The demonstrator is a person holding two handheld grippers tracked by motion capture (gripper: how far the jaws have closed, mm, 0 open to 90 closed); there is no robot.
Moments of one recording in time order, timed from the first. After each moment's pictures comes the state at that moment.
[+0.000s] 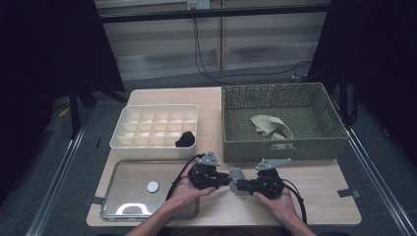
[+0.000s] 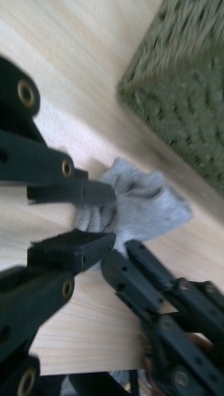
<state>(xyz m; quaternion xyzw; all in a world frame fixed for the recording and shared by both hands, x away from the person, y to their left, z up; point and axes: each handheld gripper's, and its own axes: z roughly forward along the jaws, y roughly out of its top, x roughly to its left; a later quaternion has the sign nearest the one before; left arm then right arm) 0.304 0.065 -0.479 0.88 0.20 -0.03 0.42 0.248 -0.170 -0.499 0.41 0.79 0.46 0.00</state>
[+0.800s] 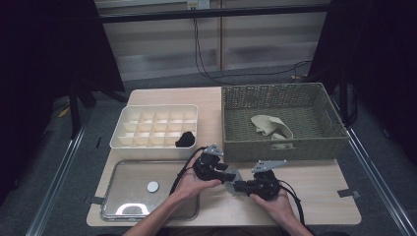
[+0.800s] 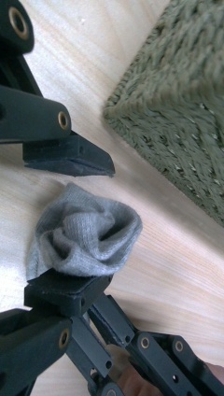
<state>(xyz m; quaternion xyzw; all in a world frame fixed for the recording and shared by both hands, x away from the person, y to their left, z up) 0.330 0.050 -0.490 0.88 0.23 -0.06 0.40 0.246 -0.161 -0.500 0.40 0.80 0.45 0.01</state>
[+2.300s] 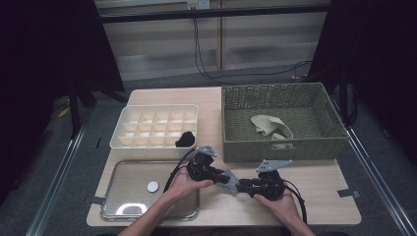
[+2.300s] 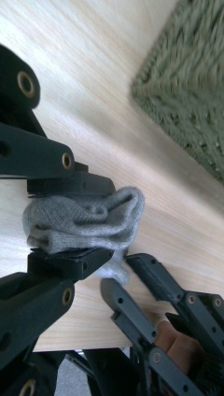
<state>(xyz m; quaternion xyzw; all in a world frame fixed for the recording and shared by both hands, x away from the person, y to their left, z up) 0.330 0.072 -0.483 0.88 0.21 -0.11 0.41 0.244 -0.173 -0.495 0.39 0.80 0.46 0.02</state>
